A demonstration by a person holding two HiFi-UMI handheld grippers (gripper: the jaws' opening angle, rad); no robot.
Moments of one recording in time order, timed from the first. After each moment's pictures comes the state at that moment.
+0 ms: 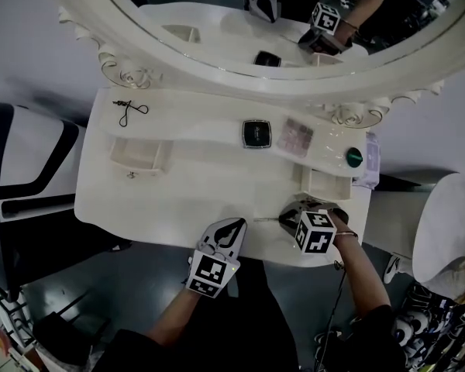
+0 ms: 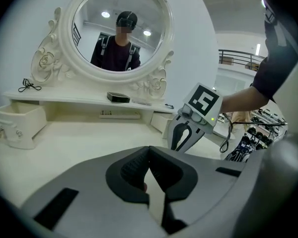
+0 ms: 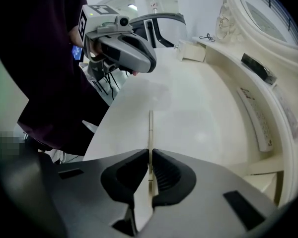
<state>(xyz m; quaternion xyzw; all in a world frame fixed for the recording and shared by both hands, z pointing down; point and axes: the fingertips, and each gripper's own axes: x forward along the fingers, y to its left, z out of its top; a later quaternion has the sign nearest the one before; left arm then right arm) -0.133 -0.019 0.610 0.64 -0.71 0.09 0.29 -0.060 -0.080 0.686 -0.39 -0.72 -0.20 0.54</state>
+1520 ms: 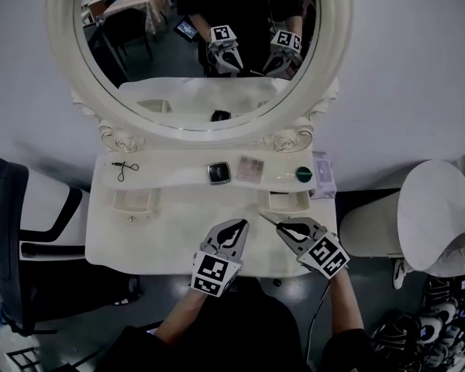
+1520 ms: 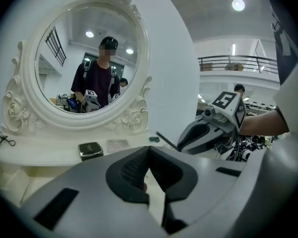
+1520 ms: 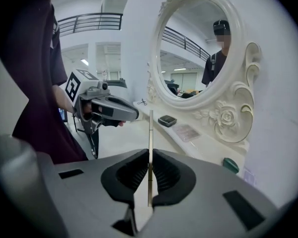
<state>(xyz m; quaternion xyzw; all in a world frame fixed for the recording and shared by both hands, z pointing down) -0.110 -0.092 0.489 0.69 -0.70 0.07 0.17 -0.046 -0.131 0.512 -0.11 -0.94 -0.04 0.32</state>
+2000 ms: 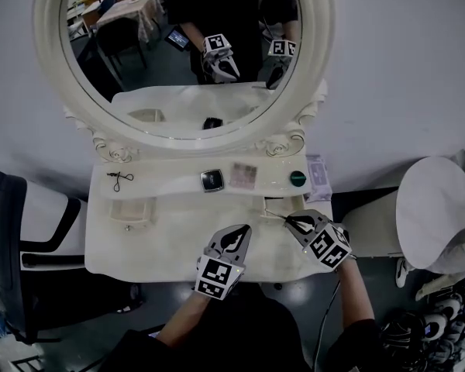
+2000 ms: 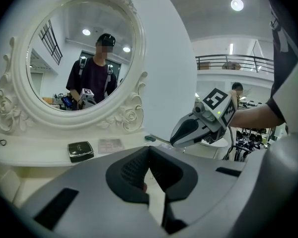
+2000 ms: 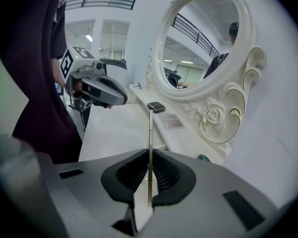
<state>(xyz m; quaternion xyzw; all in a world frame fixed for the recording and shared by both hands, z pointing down) -0.094 -0.113 0.496 0.71 -0.68 0.08 0.17 -0.032 -0.189 0.530 -0.09 -0.91 -0.14 0.38</state>
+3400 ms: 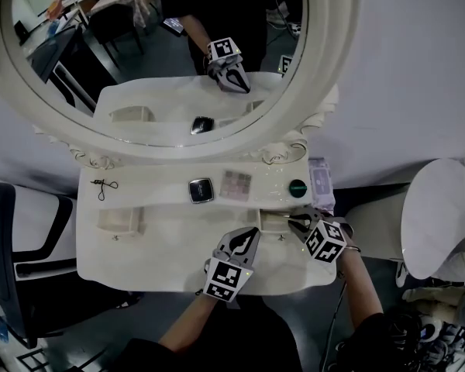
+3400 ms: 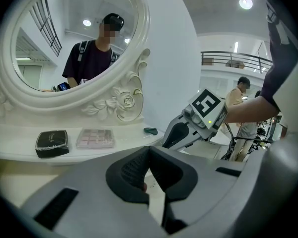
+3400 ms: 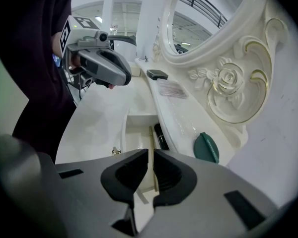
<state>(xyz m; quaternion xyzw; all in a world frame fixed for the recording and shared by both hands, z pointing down) -0.091 -0.183 0.542 0.71 -0.67 0.09 0.21 -0.039 -0.256 0.608 -0.16 -0.85 -0.19 0.47</state>
